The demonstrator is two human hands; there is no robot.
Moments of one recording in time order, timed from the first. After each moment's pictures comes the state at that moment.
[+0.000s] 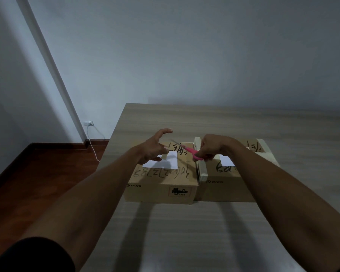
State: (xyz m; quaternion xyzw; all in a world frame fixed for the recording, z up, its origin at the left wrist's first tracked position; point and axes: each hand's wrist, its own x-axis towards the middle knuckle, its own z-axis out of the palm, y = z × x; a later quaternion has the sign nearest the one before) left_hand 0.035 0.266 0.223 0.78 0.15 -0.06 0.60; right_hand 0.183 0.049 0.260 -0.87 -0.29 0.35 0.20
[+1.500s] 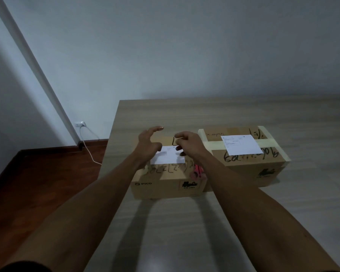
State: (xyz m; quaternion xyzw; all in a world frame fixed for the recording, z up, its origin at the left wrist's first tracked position) left_hand 0.006 0.294 0.201 0.80 0.17 0.13 0.55; right_hand 0.093 0.130 0.210 -0.80 -0.14 0.19 0.55
